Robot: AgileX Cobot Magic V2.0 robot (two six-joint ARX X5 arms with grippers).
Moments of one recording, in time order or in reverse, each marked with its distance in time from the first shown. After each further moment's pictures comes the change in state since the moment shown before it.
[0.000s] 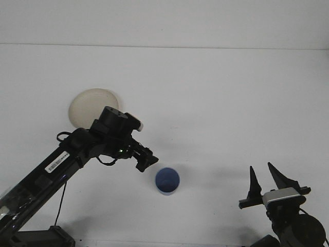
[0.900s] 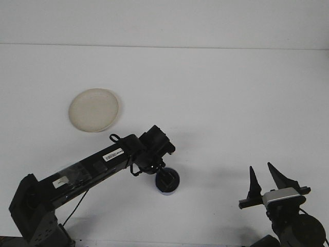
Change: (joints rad) left arm -0.216 0.302 0.003 0.012 -0.186 0.050; right arm 0.000 0.000 0.000 0.000 -0.003 0.000
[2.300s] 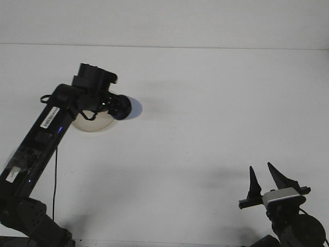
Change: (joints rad) left arm 0.554 -0.029 0.431 -0.133 -0.078 0.048; right arm 0.000 0.000 0.000 0.000 0.000 0.000
